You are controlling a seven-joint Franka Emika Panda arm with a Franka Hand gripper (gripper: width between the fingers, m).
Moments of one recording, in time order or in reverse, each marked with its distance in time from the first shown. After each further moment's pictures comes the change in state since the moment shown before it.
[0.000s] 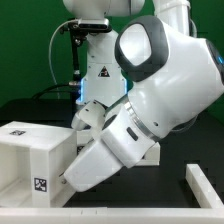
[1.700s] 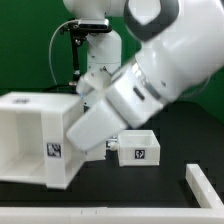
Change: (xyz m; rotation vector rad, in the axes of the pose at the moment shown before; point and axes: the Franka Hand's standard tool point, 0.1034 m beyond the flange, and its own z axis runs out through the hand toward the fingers) arm -0.044 0.000 -0.057 0.024 0.014 0.034
